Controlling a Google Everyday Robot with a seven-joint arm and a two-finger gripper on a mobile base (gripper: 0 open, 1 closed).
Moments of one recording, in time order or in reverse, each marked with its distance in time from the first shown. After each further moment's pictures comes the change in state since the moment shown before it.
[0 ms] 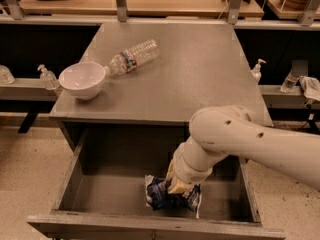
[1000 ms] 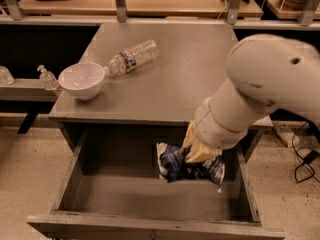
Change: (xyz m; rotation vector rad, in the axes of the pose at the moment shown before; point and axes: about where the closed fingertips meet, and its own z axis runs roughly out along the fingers) arm -0.015 -0.012 -0.150 0.103 0.018 -0.038
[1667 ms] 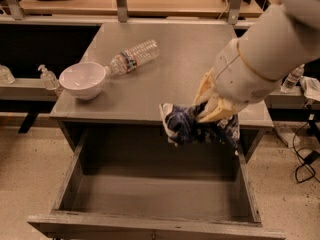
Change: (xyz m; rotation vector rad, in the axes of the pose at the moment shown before) arm -0.019 -0.033 -0.114 0.139 -0.010 -0.108
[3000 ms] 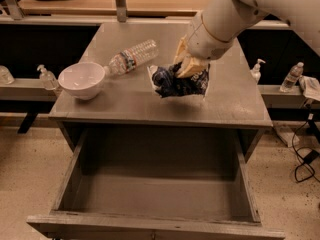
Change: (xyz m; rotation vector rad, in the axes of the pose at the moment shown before) arm 0.017 -0.151 0.052 0.116 -0.012 -0.112
